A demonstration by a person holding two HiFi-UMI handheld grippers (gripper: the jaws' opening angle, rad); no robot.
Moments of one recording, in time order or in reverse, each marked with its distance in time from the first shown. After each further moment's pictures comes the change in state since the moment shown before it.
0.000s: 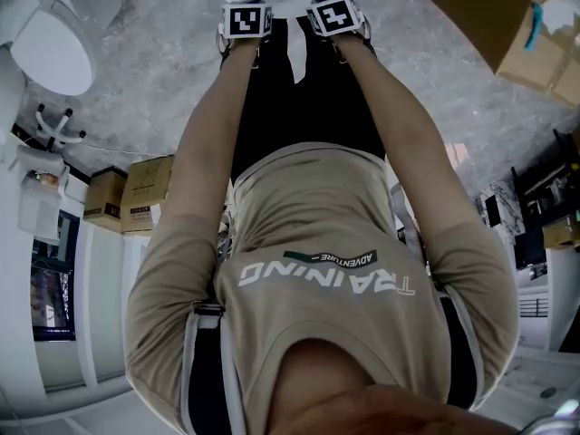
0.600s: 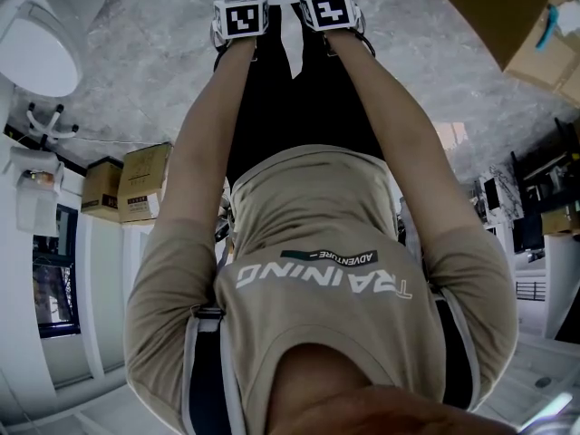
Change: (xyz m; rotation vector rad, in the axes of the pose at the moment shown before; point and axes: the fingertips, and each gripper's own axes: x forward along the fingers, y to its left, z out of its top) left arm 0.020 0.010 0.021 0.046 -0.149 0.101; right arm 0.013 -0.010 0.000 0.112 -0.065 -0.046
